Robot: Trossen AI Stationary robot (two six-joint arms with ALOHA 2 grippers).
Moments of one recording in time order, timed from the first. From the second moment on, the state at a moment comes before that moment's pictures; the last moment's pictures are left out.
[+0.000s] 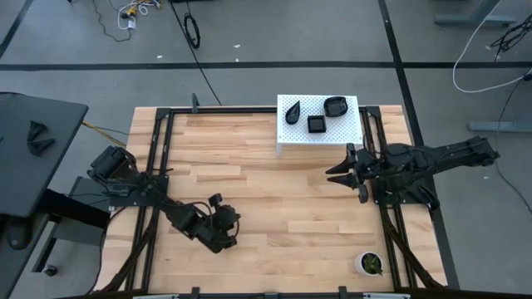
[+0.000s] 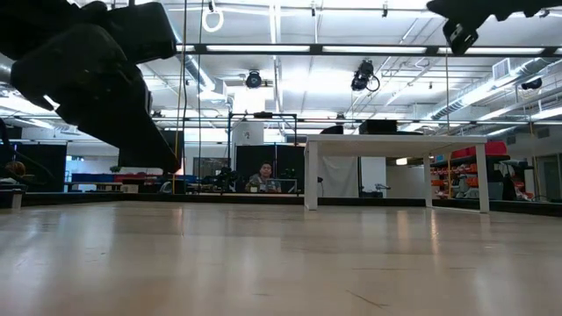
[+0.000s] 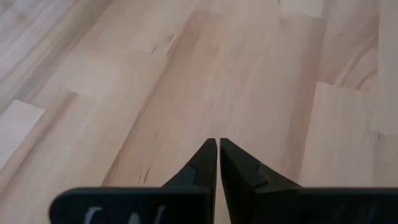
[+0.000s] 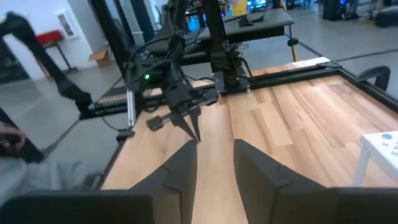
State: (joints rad) left arm -0.61 1.66 0.82 -0.18 -0.70 -0.76; right arm 0.20 0.55 0.54 -0.15 0.07 0.24
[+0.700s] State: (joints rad) left arm -0.61 1.66 0.82 -0.18 -0.68 -0.75; right arm 0.17 0.00 0.12 0.19 -0.02 0.06
